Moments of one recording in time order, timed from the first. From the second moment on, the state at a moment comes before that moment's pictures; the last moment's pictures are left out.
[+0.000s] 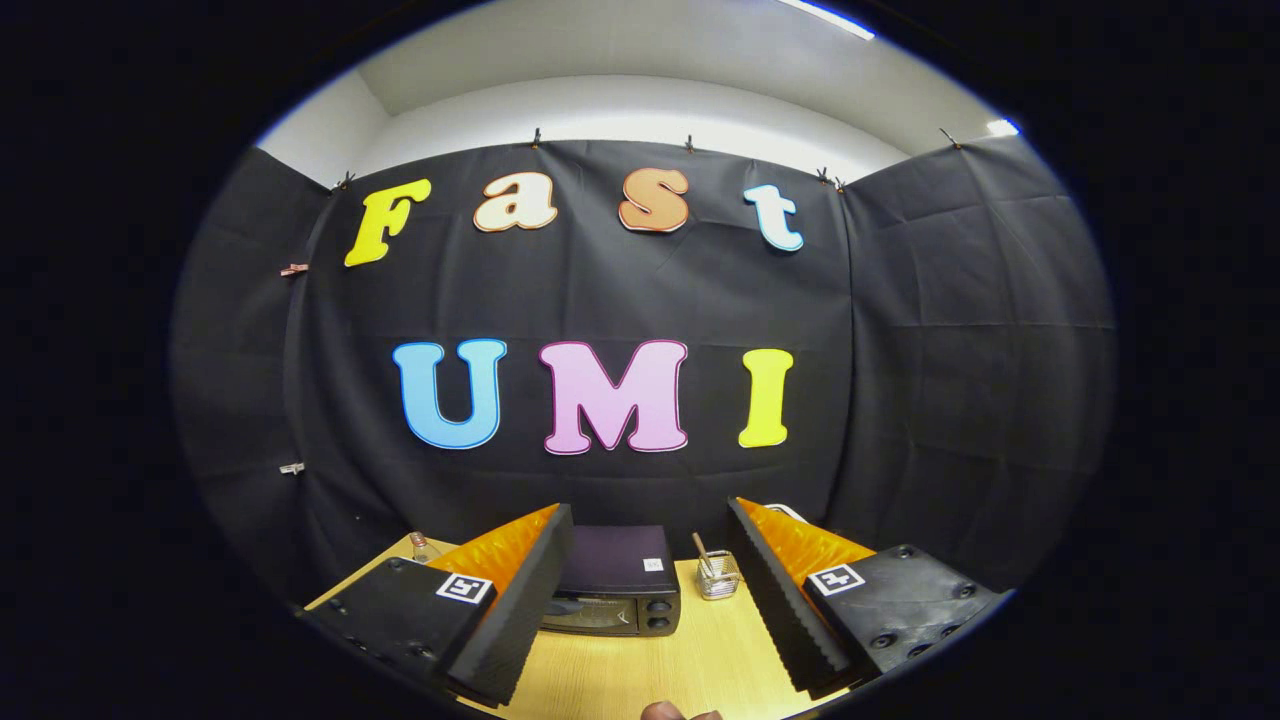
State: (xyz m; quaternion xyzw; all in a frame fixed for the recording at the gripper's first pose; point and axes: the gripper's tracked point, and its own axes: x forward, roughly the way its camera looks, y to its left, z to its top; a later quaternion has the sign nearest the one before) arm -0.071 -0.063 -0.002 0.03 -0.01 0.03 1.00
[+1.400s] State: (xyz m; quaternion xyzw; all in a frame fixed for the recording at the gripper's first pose) arm -0.072 -0.074 -0.001 0.02 -0.02 0.02 1.00
